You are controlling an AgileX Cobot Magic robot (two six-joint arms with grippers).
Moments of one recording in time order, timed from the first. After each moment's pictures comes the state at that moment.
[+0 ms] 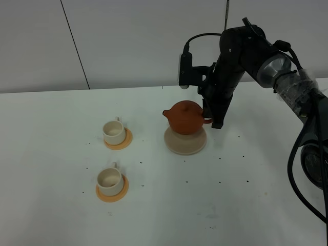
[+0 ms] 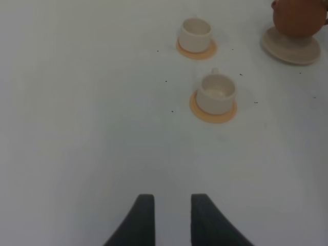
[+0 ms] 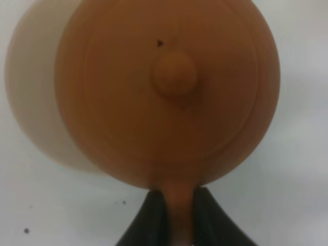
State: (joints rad) left arm 0.01 -0.01 -0.51 -0.07 1.04 0.05; right arm 0.41 2.54 -2.47 0.15 1.23 -1.19
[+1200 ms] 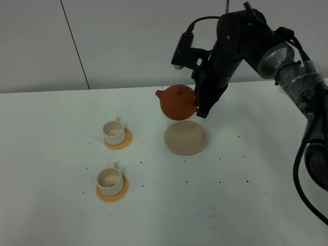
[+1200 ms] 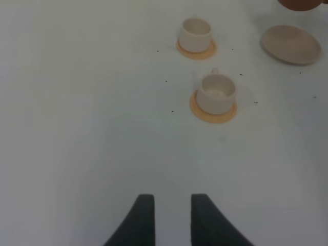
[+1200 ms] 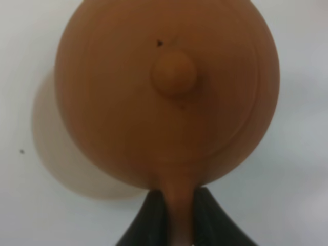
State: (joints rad) left arm 0.01 -0.01 -0.51 -0.07 1.04 0.05; right arm 0.45 2.47 -2.47 0.14 1.23 -0.94
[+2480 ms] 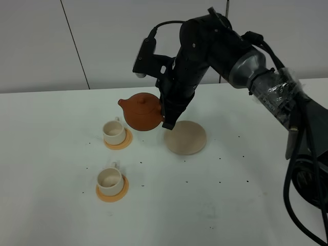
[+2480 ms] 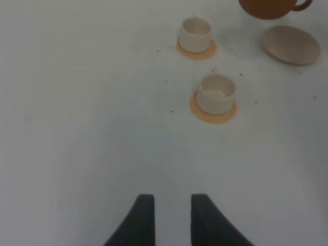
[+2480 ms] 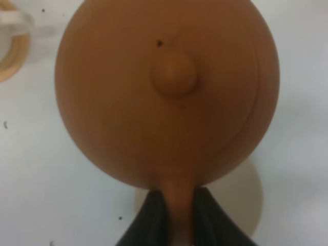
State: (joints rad) left arm 0.01 -0.01 -0.51 -0.07 1.04 0.05; right arm 0.59 2.42 -2.45 0.17 1.24 -0.87
